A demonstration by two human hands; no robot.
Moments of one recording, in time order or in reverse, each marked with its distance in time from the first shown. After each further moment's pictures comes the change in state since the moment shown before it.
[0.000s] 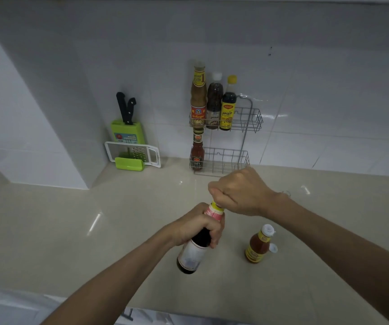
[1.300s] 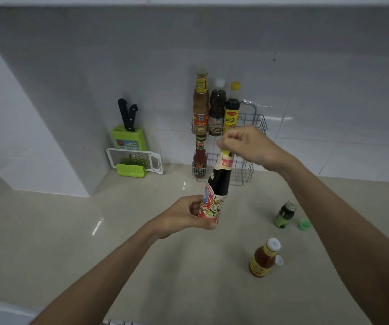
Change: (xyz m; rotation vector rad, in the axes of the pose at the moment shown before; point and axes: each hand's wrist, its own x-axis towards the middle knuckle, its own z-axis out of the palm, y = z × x) left_hand 0.011 -0.002 -0.053 0.107 0.137 0.021; right_hand 0.066 0.061 -0.046 0.794 -0.044 0.643
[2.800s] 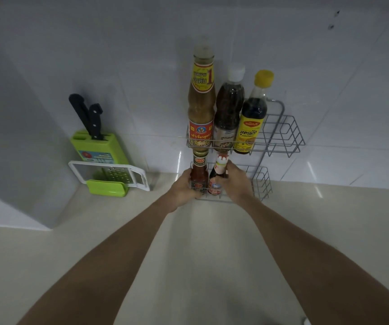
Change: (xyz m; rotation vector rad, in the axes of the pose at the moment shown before) left_hand 0.247 -0.049 -0.121 0.063 0.256 -0.256; right_hand 0.192 0.218 0.112 -0.083 0.203 0.342
